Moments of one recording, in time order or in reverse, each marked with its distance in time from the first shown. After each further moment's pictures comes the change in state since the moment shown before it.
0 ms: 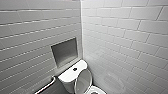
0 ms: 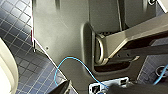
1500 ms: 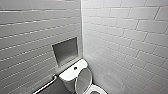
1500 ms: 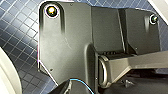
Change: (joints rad) left arm -0.050 0.053 -0.080 -0.007 -0.076 -0.007; right arm -0.049 0.394 -0.670 -0.009 -0.145 -0.048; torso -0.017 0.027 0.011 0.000
